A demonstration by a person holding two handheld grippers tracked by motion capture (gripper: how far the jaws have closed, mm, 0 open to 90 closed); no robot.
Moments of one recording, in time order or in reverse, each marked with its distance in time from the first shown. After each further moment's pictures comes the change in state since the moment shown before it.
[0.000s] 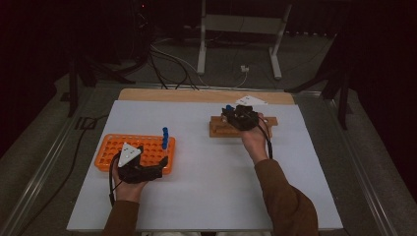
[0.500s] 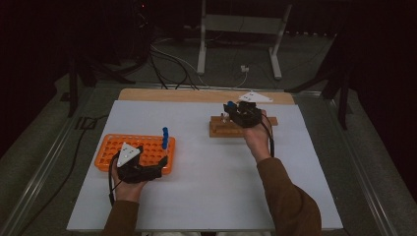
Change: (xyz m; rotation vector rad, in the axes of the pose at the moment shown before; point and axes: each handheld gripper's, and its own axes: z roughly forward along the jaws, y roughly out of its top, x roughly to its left) left arm 0.001 0.001 -0.001 -0.006 -0.008 -0.012; right arm -0.002 0.013 -0.014 -0.031 0.011 0.014
